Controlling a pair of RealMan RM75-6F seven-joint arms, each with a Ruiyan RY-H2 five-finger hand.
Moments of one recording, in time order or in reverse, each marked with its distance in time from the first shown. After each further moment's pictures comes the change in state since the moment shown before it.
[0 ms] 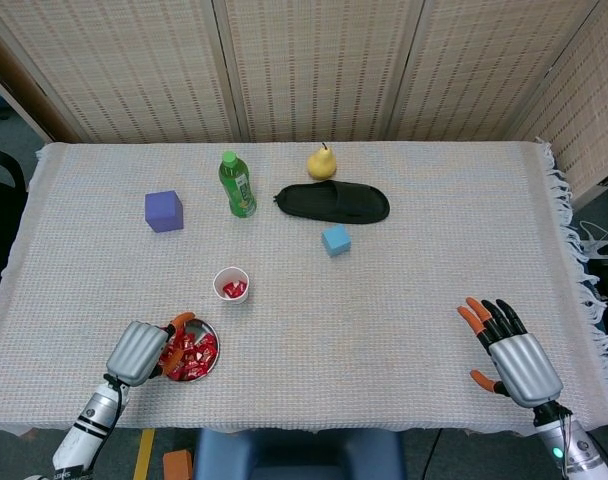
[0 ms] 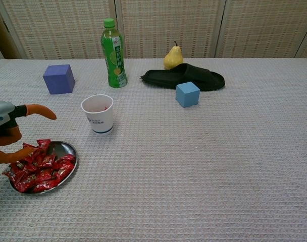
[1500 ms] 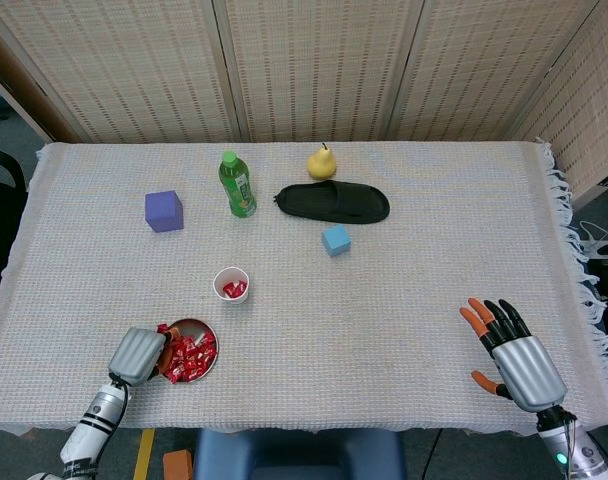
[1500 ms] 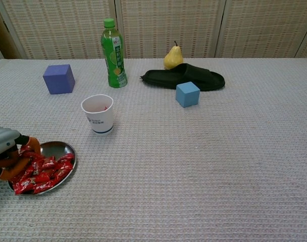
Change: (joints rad) left arm 0.041 -0.094 -0.038 0.181 -0.046 -0.125 0.003; right arm -0.021 -0.004 0.000 0.015 -0.040 0.047 0.005
